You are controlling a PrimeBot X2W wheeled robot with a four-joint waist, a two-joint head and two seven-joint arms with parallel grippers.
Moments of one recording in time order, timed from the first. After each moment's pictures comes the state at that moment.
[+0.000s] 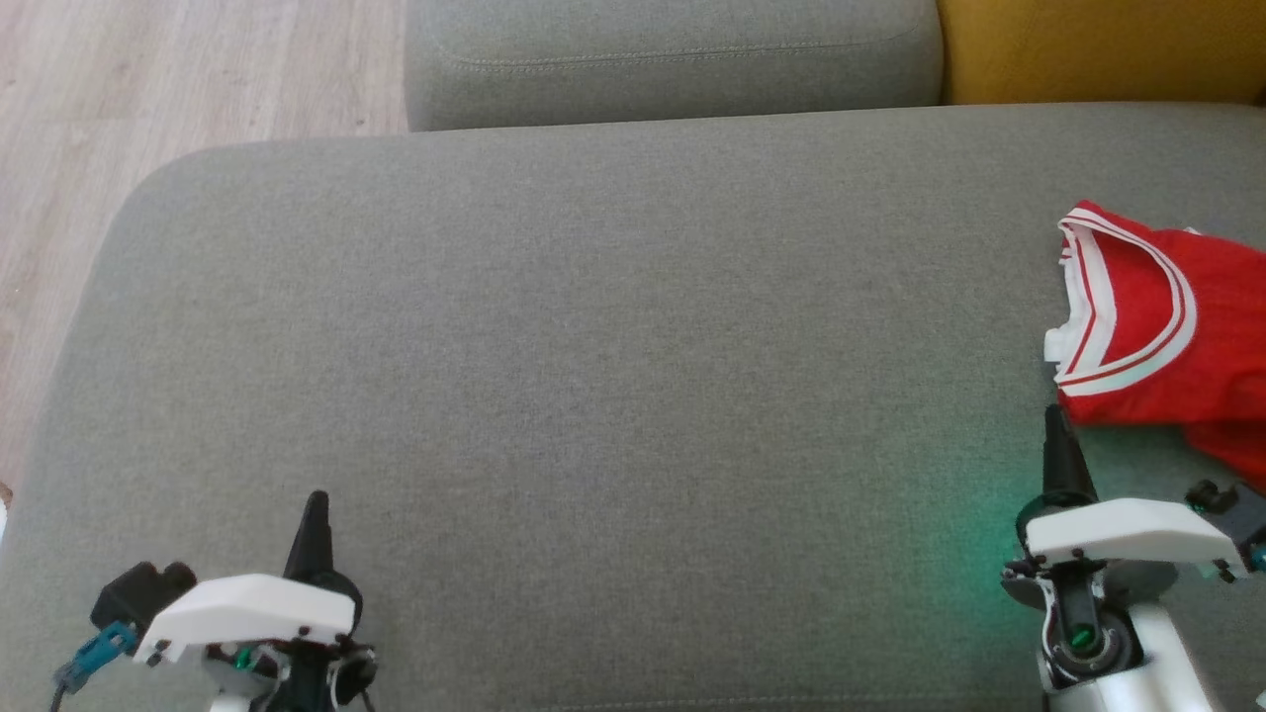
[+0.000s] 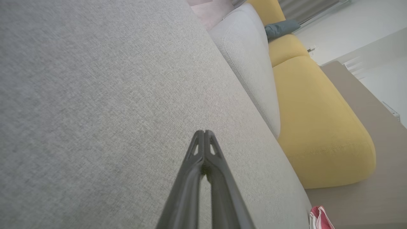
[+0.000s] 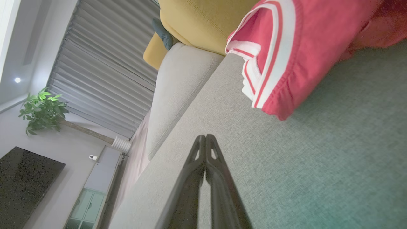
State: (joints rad) left arm -0.03 0.03 -0.03 0.36 -0.99 0.00 -0.06; right arm -0.17 -0.04 -0.05 0.50 0.93 0.12 -0.06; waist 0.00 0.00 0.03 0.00
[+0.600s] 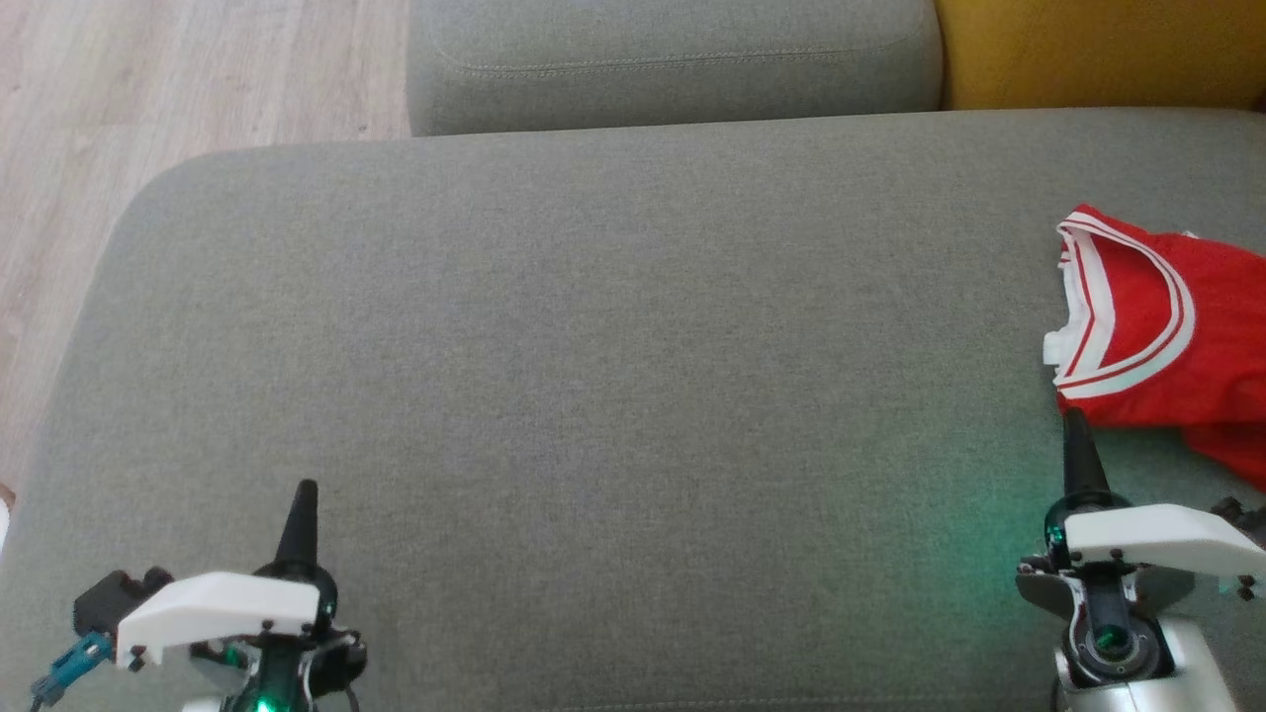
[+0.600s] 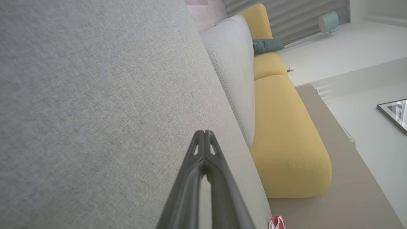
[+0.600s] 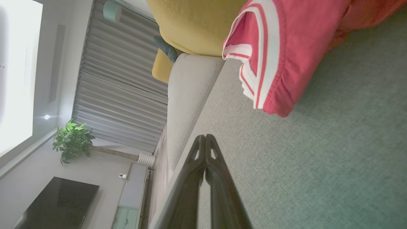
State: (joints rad) left arm -0.03 0.03 0.00 0.34 -1.17 -0.04 -0.01; right arm -0.15 -0.04 -0.07 0.44 1.13 0.12 -0.01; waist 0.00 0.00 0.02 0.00
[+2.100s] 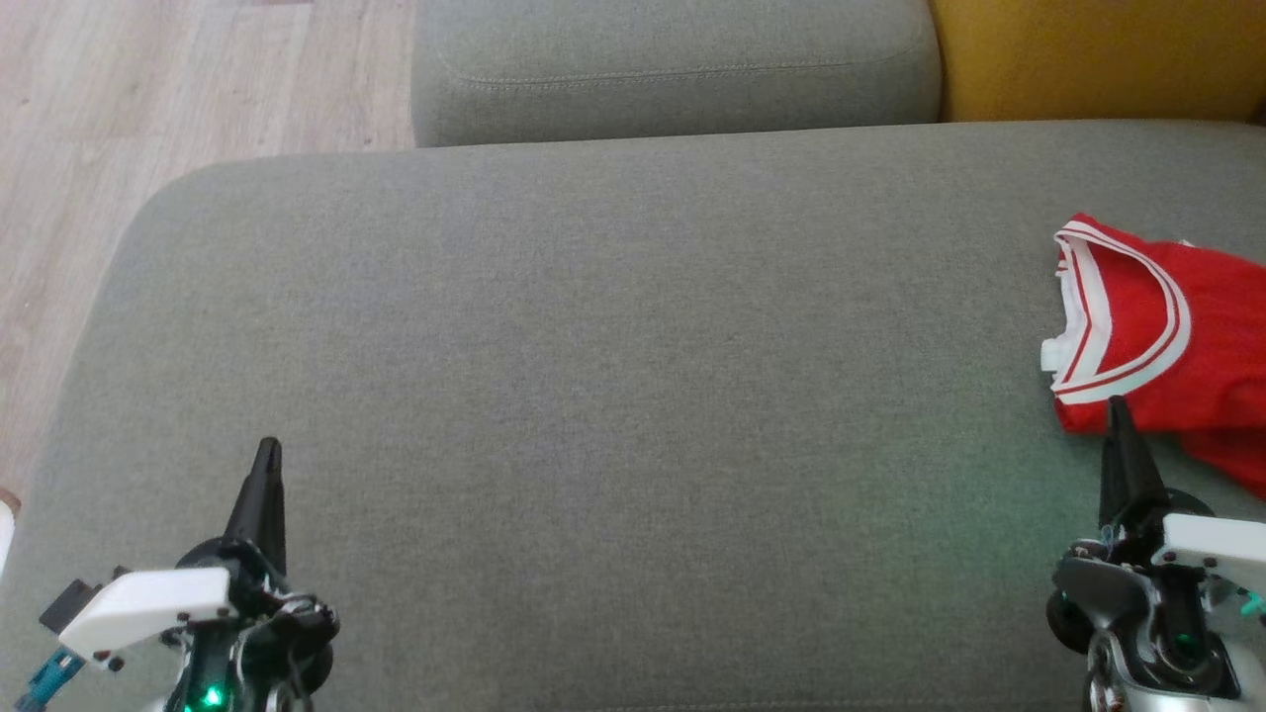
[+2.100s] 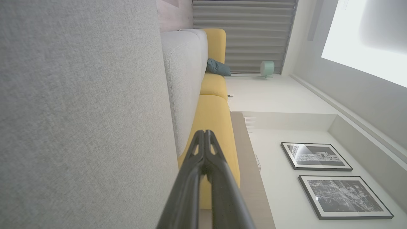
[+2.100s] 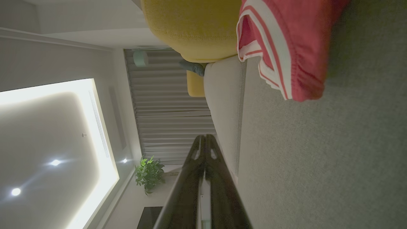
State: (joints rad) left arm -0.05 0.03 0.08 0.28 -1.60 -0.12 0.11; right arm -0.09 -0.04 -0.13 0.29 1.60 0.12 0.11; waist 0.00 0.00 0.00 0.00
